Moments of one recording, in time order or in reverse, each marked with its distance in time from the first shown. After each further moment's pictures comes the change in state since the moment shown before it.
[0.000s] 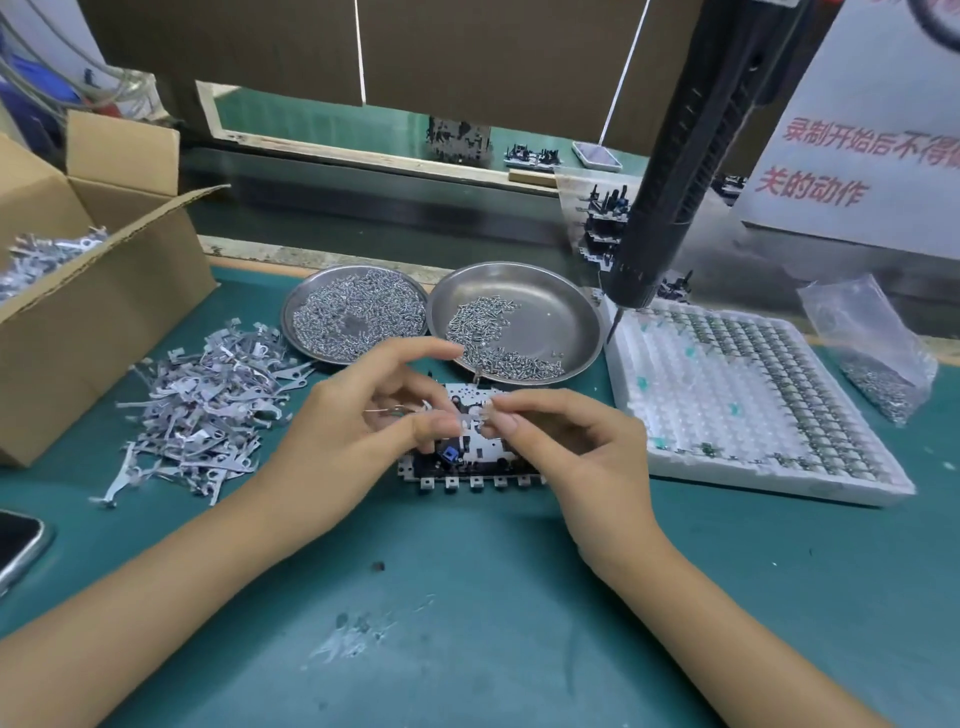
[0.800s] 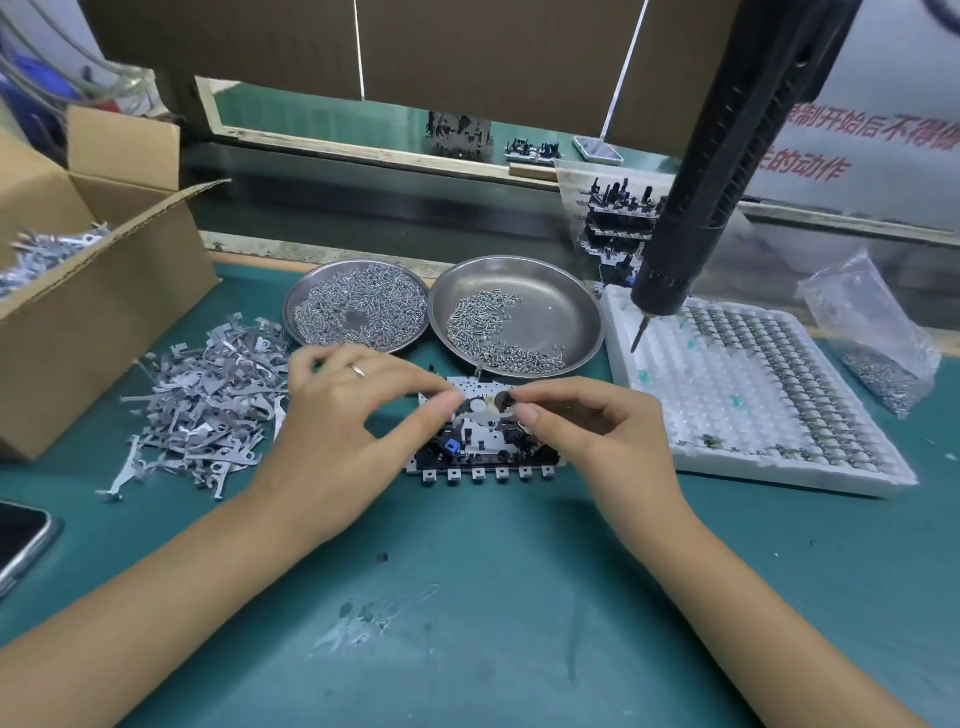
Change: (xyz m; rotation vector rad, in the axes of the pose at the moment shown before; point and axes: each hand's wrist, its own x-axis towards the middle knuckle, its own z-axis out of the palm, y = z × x) left_hand -0.006 0.004 0.000 0.690 0.135 0.145; right_hand 0.007 -0.009 -0.015 -0.152 -0.015 0.085
